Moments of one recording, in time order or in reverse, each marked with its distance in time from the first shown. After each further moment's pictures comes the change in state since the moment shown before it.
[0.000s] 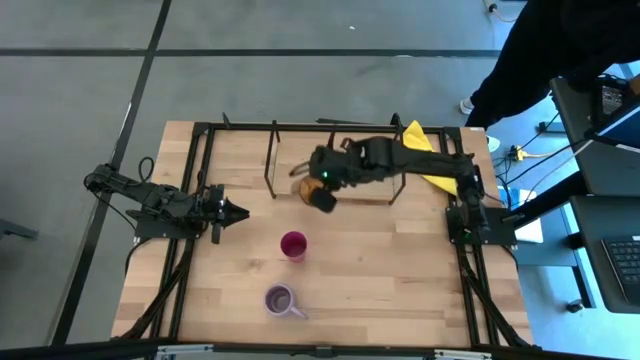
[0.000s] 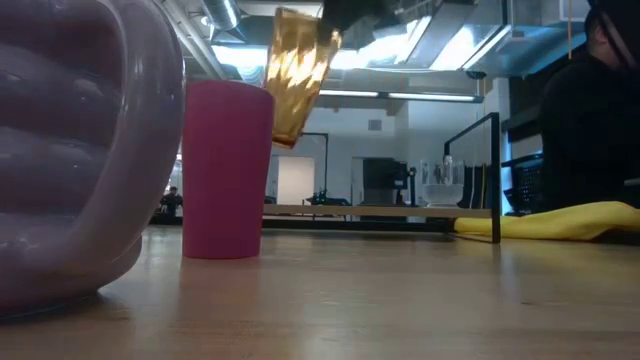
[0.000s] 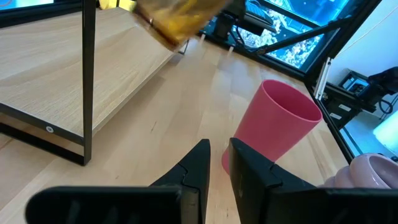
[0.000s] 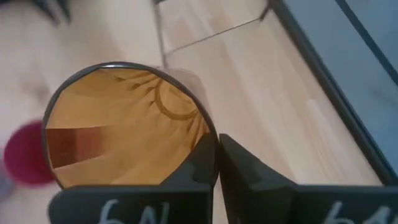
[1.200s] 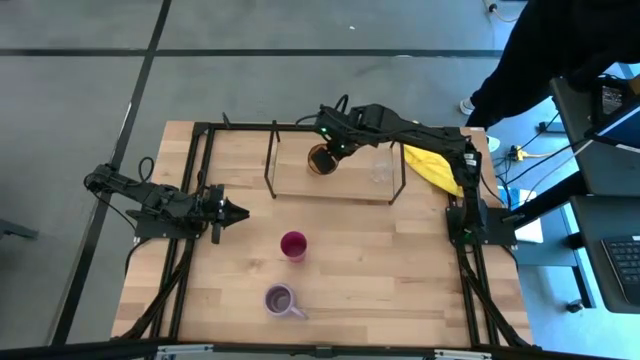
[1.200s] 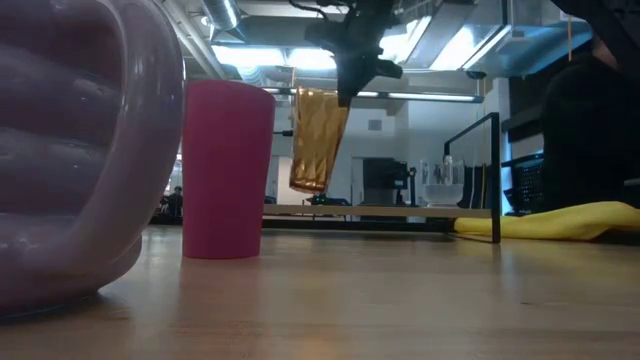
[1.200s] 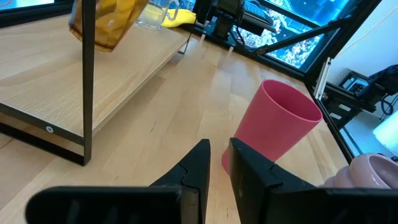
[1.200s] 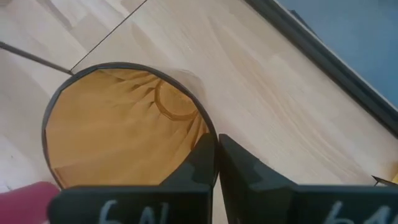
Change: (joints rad) left arm 0.000 0.000 0.000 0.000 0.000 0.000; right arm -0.264 0.000 -0.157 0.048 -0.132 0.112
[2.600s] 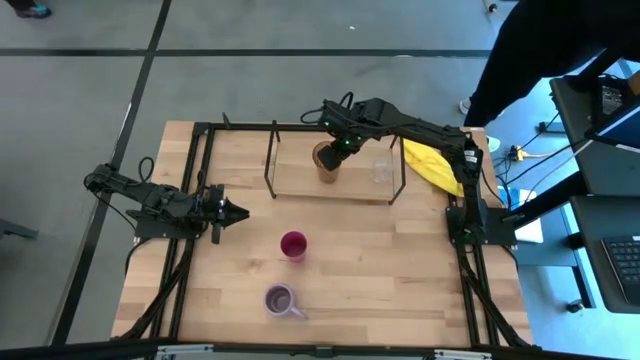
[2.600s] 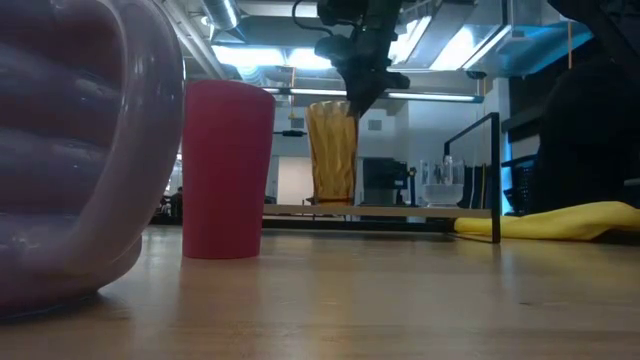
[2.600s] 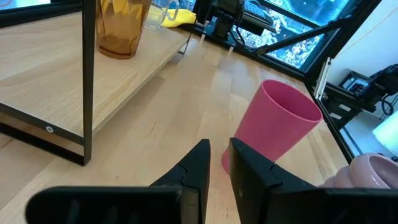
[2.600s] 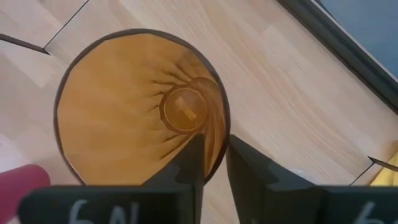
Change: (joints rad) left arm 0.000 0.000 0.000 0.000 0.000 0.000; right arm -0.060 -0.001 -0.039 -0.043 -0.077 -0.026
